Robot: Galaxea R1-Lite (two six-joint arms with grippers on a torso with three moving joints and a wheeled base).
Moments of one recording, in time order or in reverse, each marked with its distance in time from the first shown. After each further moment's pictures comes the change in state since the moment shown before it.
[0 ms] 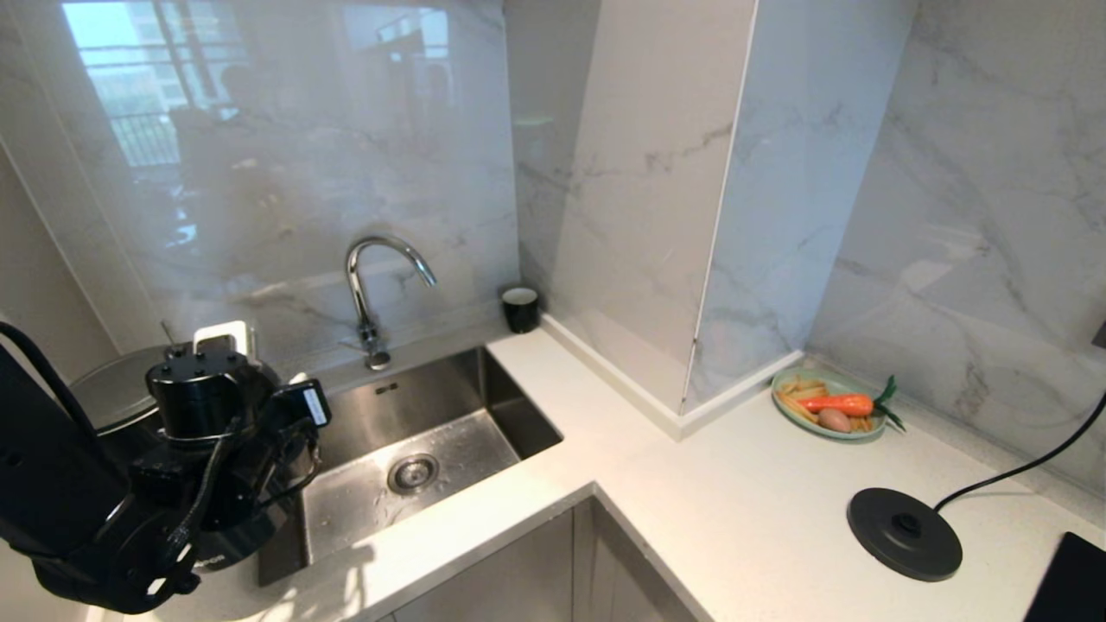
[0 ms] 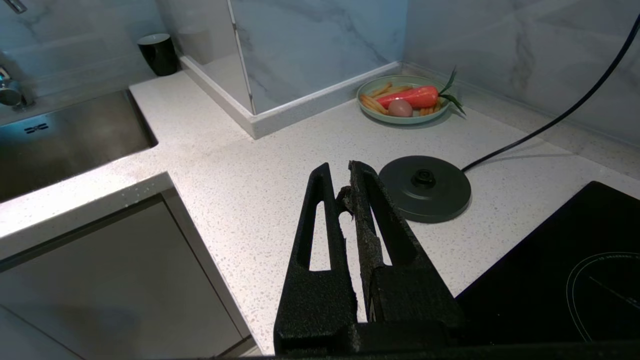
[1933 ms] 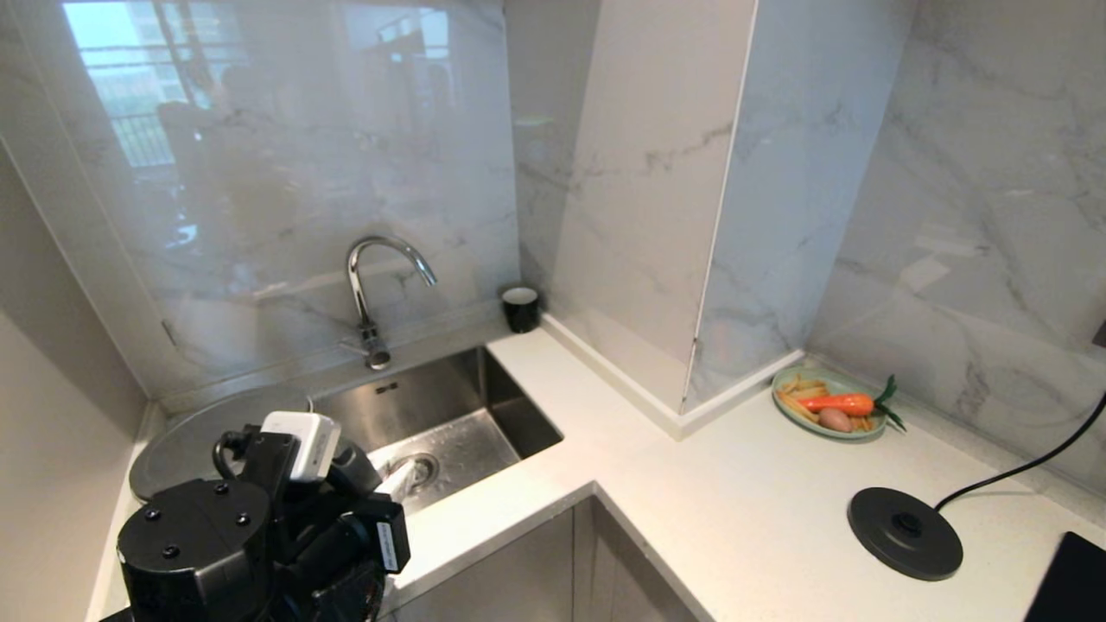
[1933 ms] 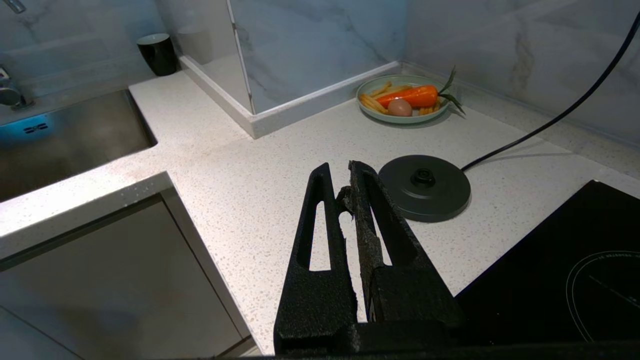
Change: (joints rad) left arm -0.525 -0.254 0.314 -0.002 0.009 -0.062; right arm 0.000 0.000 0.000 0.000 0.001 0.000
